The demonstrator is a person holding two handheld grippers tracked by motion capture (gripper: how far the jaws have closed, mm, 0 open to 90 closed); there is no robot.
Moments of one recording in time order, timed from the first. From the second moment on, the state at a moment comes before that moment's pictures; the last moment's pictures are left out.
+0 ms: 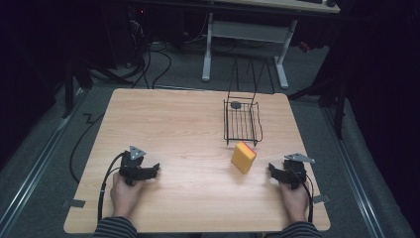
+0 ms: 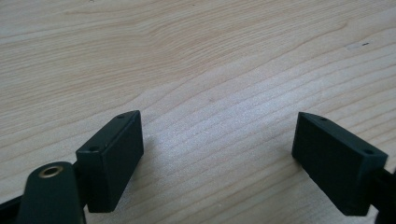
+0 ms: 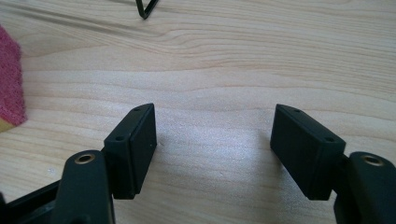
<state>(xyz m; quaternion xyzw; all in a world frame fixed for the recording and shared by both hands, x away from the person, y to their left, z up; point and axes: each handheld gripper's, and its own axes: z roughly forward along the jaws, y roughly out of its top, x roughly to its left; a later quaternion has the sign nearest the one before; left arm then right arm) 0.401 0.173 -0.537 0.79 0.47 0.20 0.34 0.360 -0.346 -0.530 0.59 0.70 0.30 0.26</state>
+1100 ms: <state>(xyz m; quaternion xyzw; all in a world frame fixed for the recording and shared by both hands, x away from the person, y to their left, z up) 0.401 0.173 -0.537 0.79 0.47 0.20 0.34 0.346 -0.354 -0.512 0.60 0.67 0.36 0.25</state>
